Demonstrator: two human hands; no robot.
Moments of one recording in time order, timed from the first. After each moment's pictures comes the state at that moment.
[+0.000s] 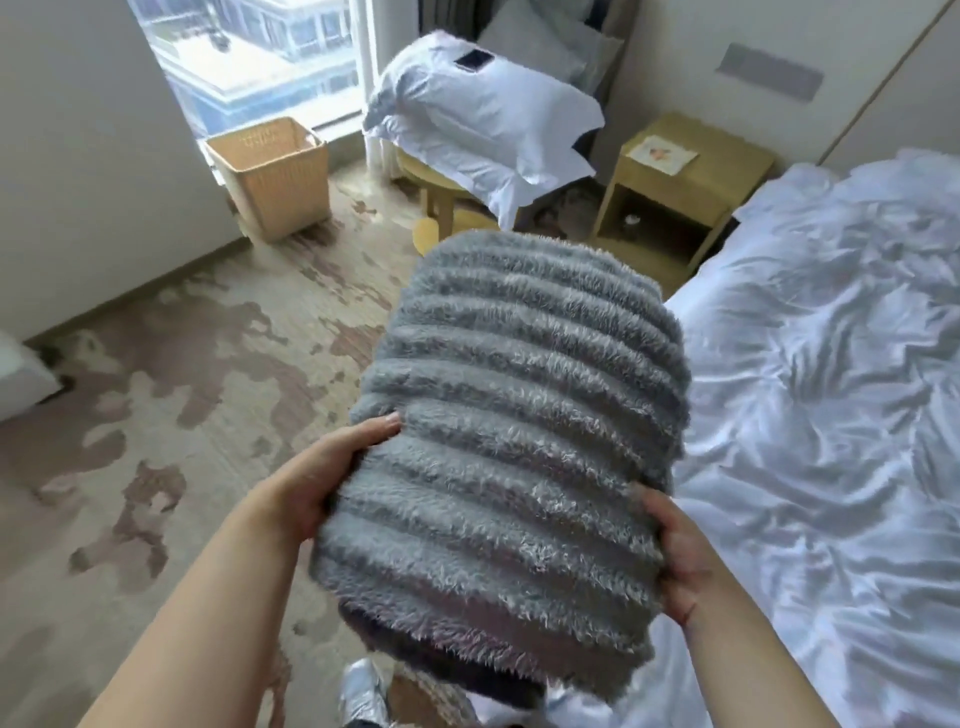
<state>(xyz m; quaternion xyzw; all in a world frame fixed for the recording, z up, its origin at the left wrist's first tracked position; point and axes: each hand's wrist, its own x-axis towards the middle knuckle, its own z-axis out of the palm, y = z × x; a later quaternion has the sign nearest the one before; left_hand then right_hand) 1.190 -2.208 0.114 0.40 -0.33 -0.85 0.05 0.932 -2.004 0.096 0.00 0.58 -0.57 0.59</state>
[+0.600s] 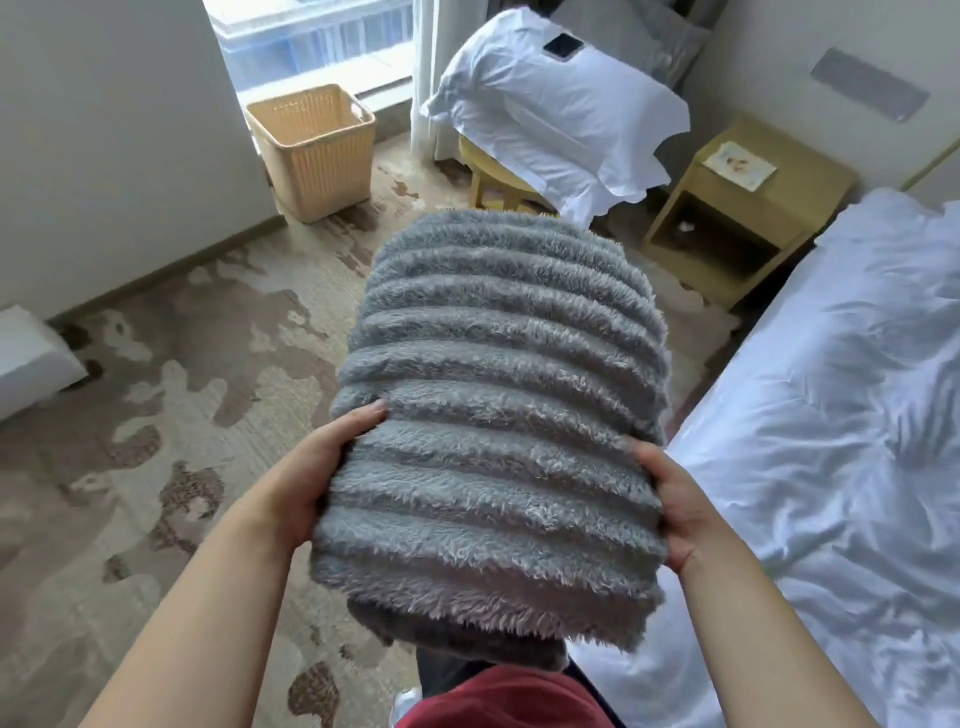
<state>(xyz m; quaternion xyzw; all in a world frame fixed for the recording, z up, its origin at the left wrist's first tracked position) 1.304 -2.394 0.106 0.42 -0.28 -0.85 0.14 1.017 -2.241 0.098 -0.02 0.57 -0.55 0.61</state>
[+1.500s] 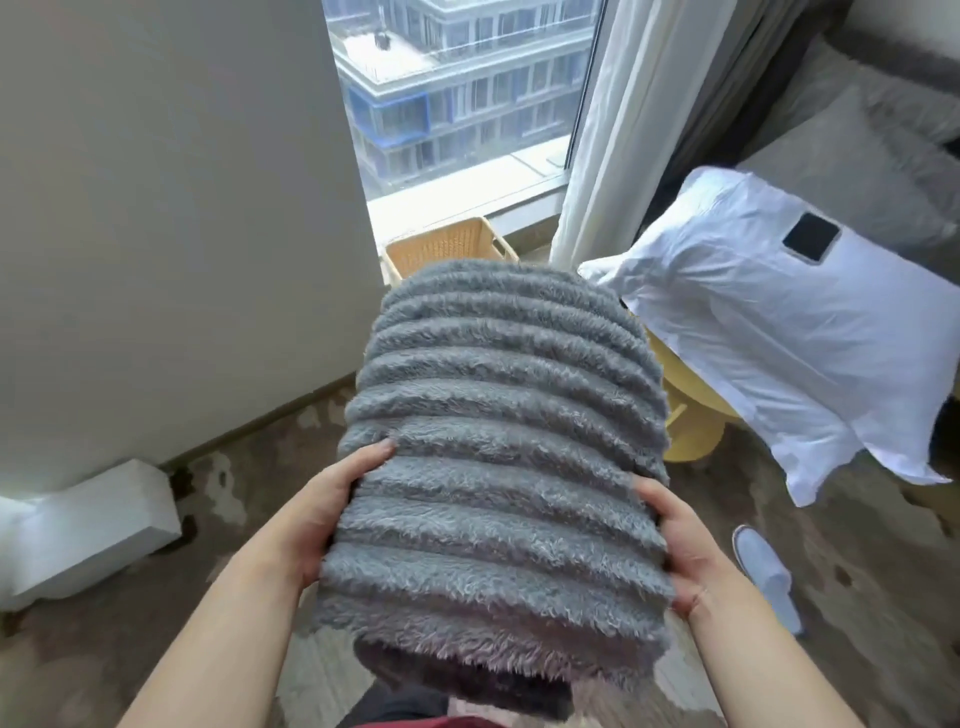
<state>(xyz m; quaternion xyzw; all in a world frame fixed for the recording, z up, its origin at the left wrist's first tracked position) 1.310 -2.971 0.120 0.47 -0.22 -0.82 0.22 1.004 -2.884 0.091 -0.03 0.50 -0.44 0.74</state>
